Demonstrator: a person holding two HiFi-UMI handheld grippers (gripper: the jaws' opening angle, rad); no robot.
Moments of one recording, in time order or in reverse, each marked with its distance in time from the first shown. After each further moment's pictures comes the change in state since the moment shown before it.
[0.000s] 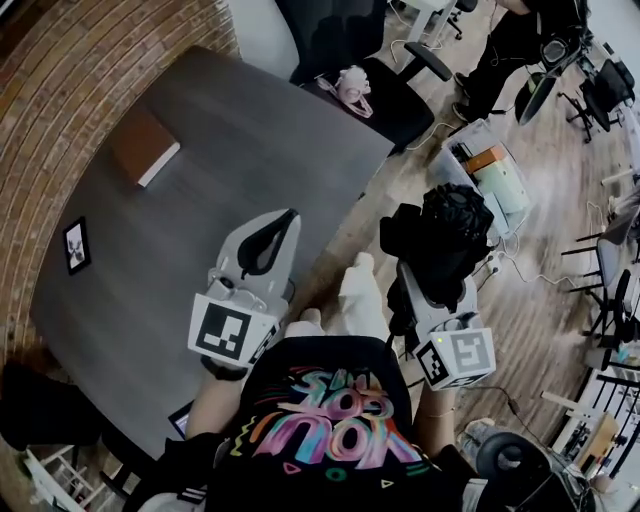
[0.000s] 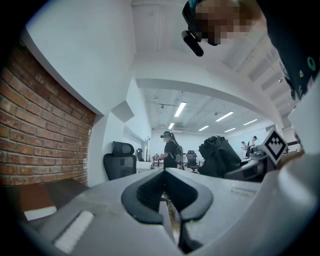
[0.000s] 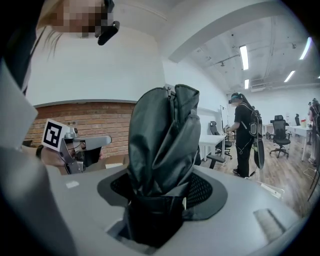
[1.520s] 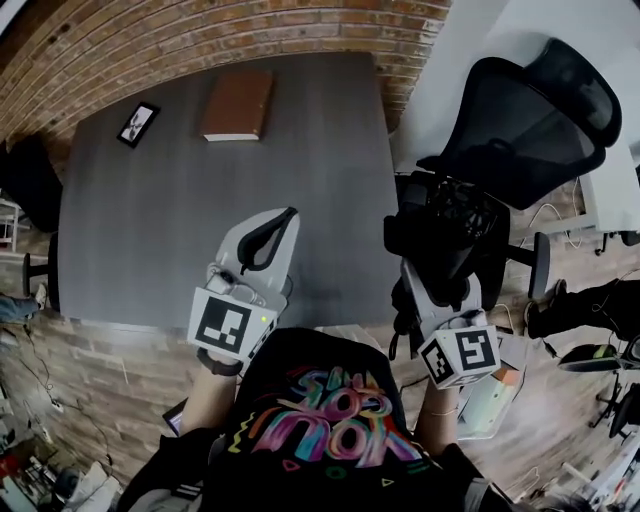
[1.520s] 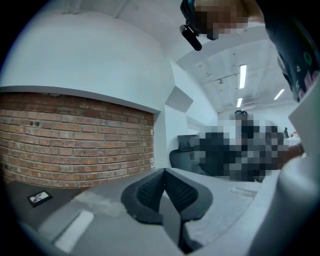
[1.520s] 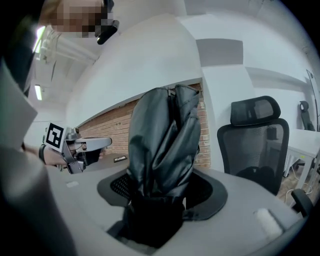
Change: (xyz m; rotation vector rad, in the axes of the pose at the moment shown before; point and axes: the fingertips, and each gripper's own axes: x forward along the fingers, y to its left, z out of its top) left arm 0.149 0.191 -0.009 -0.045 0.131 0.912; right arm 0.394 -0.054 0.087 -0.156 0.155 0.894
